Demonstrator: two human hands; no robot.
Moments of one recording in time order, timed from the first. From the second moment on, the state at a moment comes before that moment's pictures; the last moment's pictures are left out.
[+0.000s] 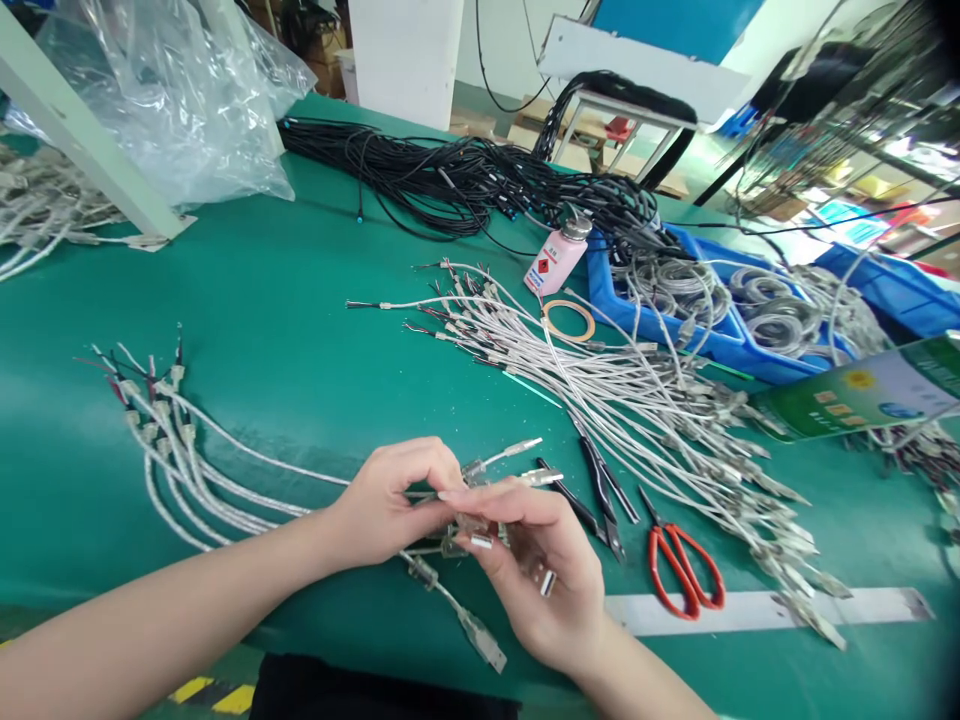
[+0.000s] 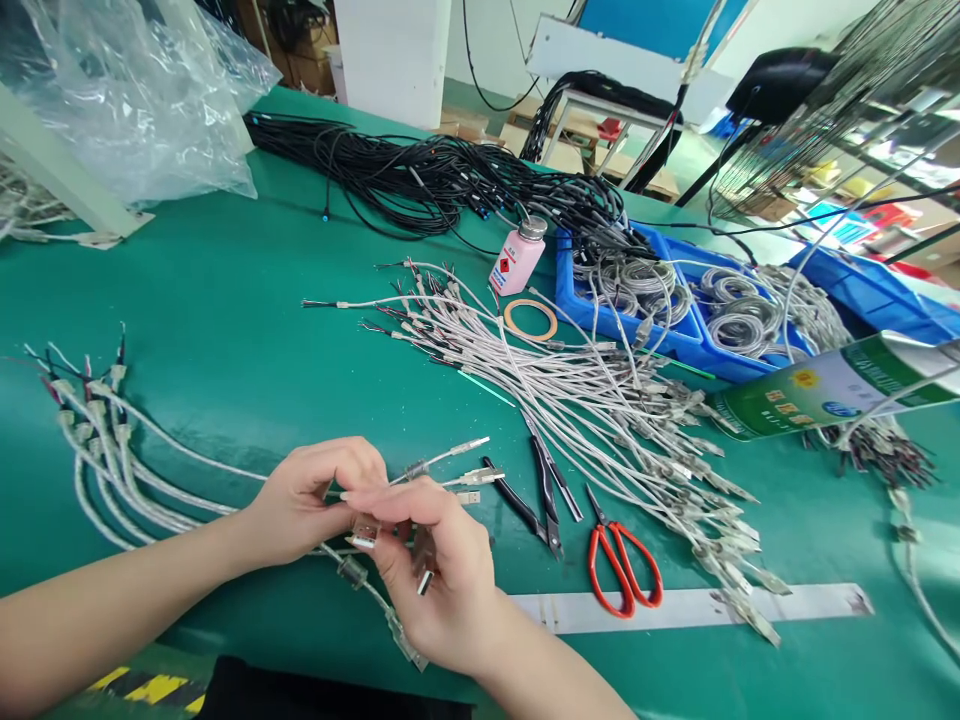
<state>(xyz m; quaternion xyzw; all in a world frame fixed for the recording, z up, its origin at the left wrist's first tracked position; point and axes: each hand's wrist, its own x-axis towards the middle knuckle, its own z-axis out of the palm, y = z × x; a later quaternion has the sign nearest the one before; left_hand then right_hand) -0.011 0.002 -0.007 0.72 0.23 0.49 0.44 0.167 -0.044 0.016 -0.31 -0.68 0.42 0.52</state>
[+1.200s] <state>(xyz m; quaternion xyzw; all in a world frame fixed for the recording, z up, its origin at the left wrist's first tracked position) -0.009 0.000 0.013 0.34 0.33 0.32 0.82 0.177 -0.014 0.024 -0.41 -0.45 0.63 0.48</state>
